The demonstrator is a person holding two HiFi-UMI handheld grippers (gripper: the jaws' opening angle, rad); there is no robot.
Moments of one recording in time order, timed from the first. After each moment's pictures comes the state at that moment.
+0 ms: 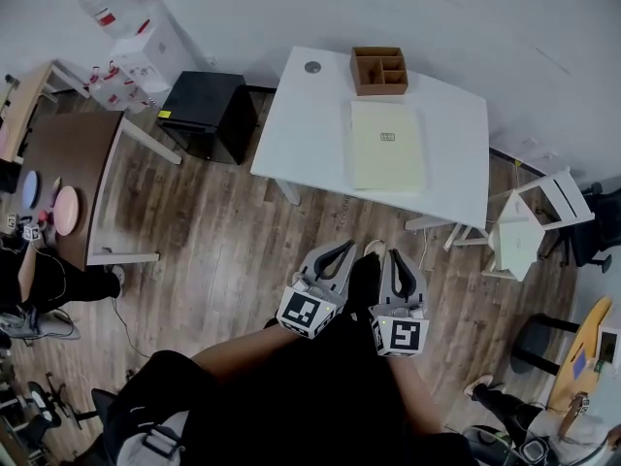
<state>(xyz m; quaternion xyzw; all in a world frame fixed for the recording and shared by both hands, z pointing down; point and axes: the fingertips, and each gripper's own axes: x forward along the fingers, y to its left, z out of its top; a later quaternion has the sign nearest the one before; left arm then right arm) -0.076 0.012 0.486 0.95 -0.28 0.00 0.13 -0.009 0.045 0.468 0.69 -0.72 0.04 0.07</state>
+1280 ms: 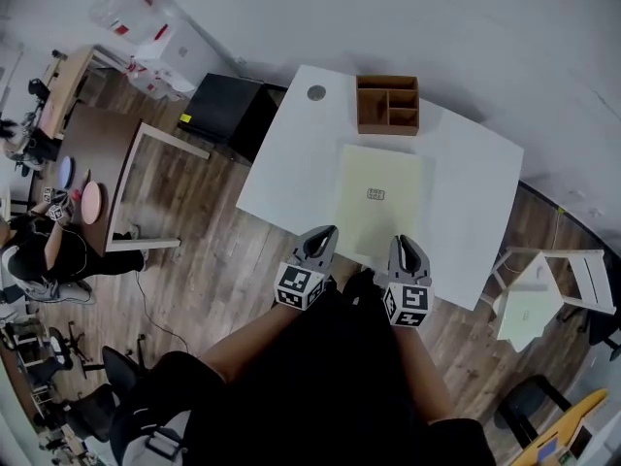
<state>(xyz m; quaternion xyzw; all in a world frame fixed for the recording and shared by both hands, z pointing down) 0.060 -0.206 0.611 0.89 -0.40 0.15 0.16 0.205 -0.182 0.611 0.61 -0.76 0.21 0.09</state>
